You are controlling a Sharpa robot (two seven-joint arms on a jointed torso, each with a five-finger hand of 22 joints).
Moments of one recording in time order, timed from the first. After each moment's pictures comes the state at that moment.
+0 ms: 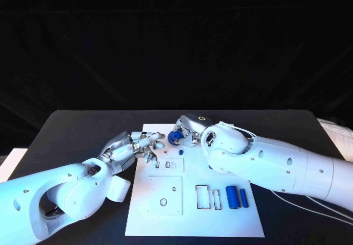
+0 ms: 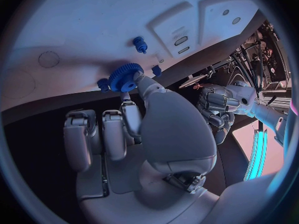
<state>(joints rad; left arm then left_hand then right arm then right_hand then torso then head) 1.16 -1.01 -0.02 1.86 -0.05 -0.27 0.35 1.27 -0.07 0.27 0.12 0.11 0.98 0.18 0.14 0.07 1.13 0.11 0.21 0.21 1.21 0.03 0.93 0.78 0.18 1.06 0.14 0.85 0.50 1.20 -0.58 0.05 1.47 -1.69 -0.31 -0.39 1.36 -0.09 0.29 0.10 0.14 1.06 0.13 0.08 0.08 1.42 0.04 1.22 1.28 1.47 -0.04 1.47 1.31 0.04 1.47 0.08 1.54 1.31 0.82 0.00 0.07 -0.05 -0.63</state>
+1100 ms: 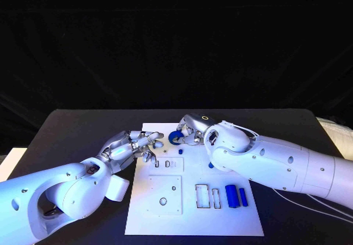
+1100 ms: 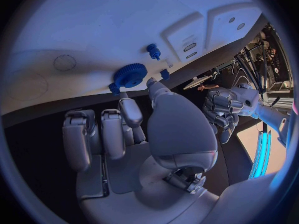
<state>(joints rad) 1.16 -1.02 -0.02 1.86 -0.05 -0.27 0.34 1.27 -0.07 0.27 0.11 0.11 0.98 0.18 0.14 0.07 1.12 0.11 0.21 0.22 1.20 0.04 0.92 0.78 0.18 1.05 0.14 0.85 0.50 1.20 -0.60 0.04 1.46 -1.68 -0.31 -0.40 1.20 -0.12 0.16 0.23 0.18 0.96 0.15 0.07 0.07 1.38 0.06 1.14 1.24 1.47 -0.01 1.46 1.31 0.04 1.47 0.09 1.53 1.31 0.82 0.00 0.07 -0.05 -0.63</state>
